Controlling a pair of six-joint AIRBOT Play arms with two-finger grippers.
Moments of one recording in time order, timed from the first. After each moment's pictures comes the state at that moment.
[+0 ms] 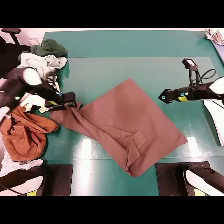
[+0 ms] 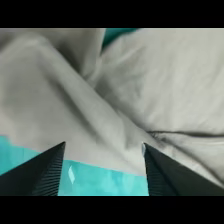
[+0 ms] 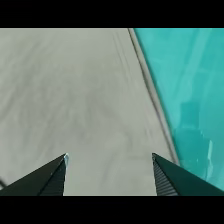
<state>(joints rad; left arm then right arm) -0.24 -1.24 1.14 1.32 -1.29 -1.88 -0.02 -1.05 0.95 -1.12 1.04 1.31</state>
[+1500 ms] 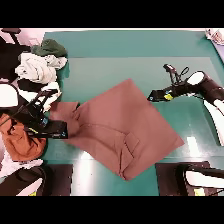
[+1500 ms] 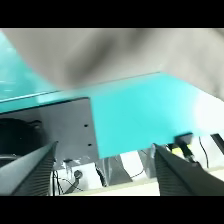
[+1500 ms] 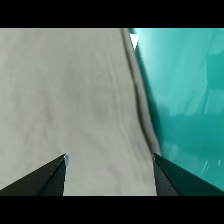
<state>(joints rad) -0.38 -0.87 1.04 1.33 -1.75 -1.92 0.04 -1.37 1.06 -1.03 1.02 1.23</state>
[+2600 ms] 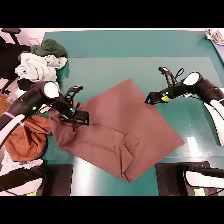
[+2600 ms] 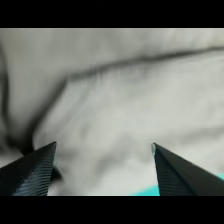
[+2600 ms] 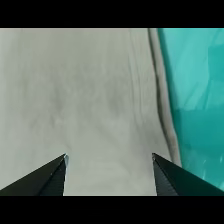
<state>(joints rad) -0.38 -1.28 1.04 1.23 -1.30 -1.58 0.06 -1.38 1.06 -1.04 1.08 1.22</state>
